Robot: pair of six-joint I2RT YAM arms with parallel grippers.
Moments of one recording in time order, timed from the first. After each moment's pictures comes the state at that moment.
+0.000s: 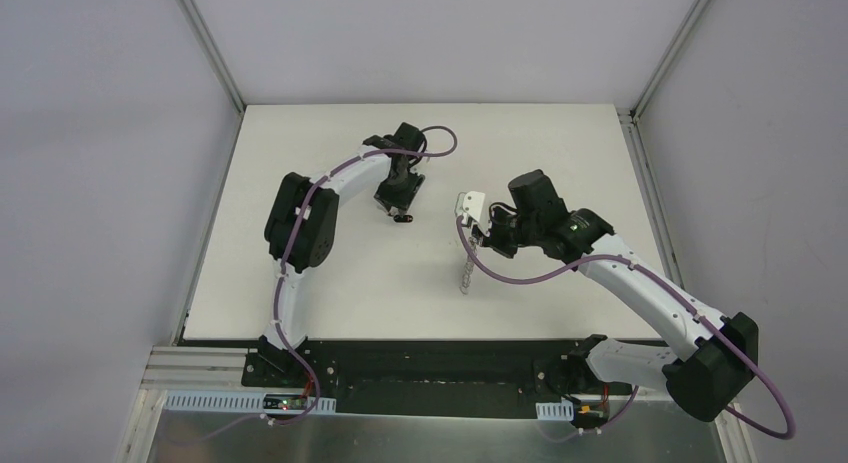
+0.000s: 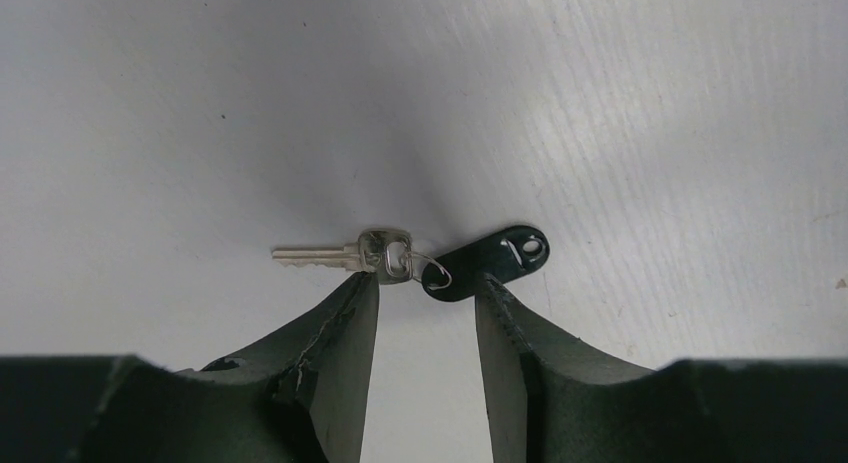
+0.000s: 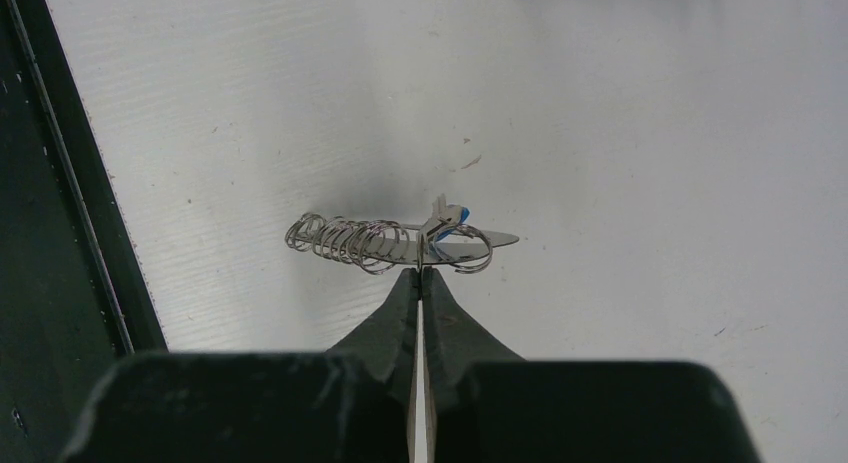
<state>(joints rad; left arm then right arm) -0.50 2.13 1.69 -0.81 -0.05 -0.02 0.67 1.17 1.01 -0.65 -0.35 -0.64</state>
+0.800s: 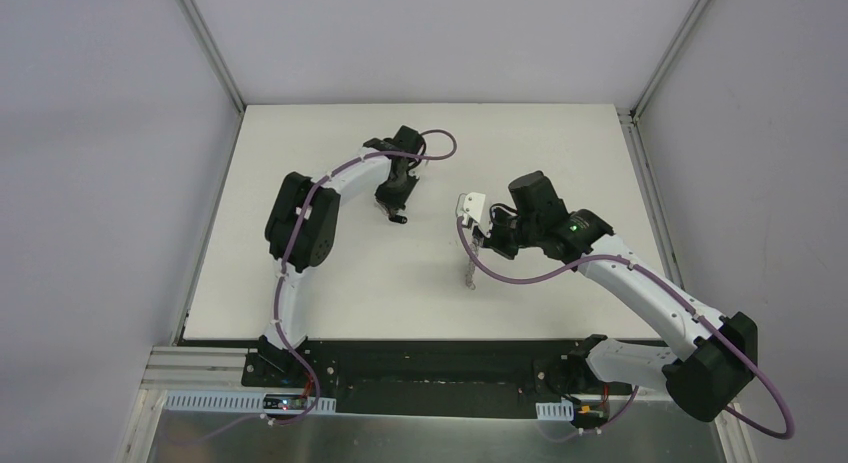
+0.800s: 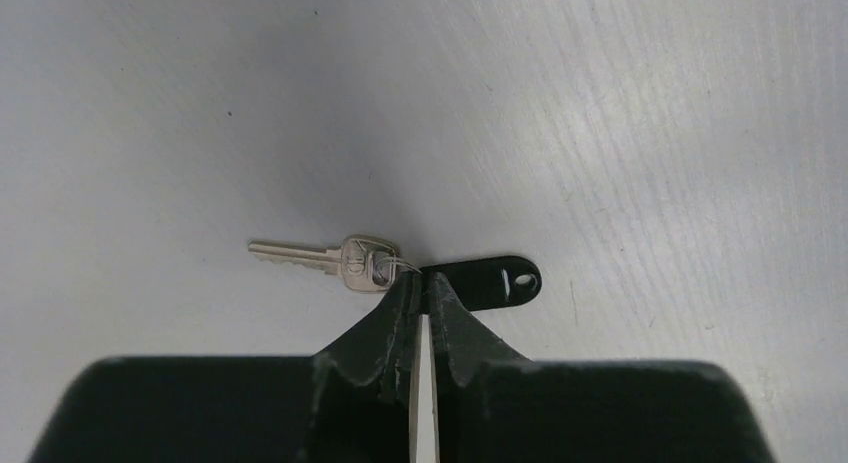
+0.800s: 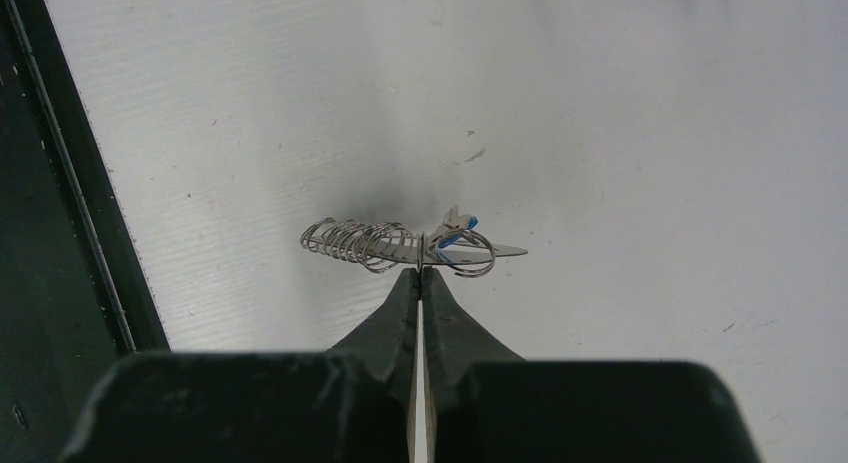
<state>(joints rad) -0.51 2.15 1.68 -0.80 -0.08 0.00 0.66 1.17 1.00 -0.65 -0.35 -0.64</state>
